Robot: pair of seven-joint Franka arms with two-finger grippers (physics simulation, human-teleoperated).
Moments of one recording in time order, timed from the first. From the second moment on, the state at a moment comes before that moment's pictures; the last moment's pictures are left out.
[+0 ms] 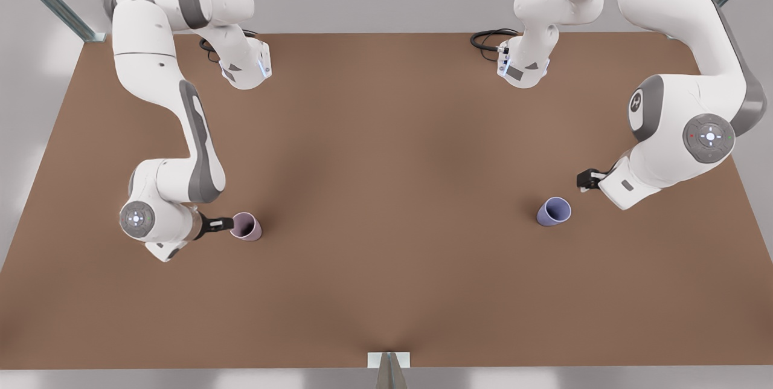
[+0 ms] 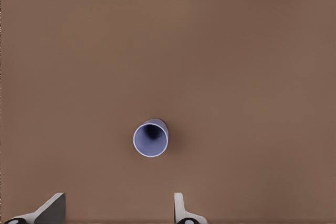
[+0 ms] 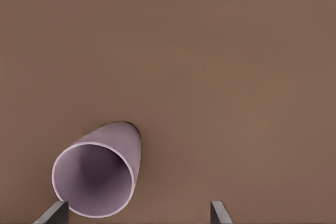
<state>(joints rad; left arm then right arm) -0.06 0.29 -0.03 -1.35 0.09 1.53 0.05 0.13 0.54 -0.07 -1.58 0.06 1.94 -0.09</state>
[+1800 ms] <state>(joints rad) -0.05 0.34 0.07 -1.78 0.01 1.89 0.06 0.75 1.14 -0.08 -0.75 0.21 1.99 0.55</state>
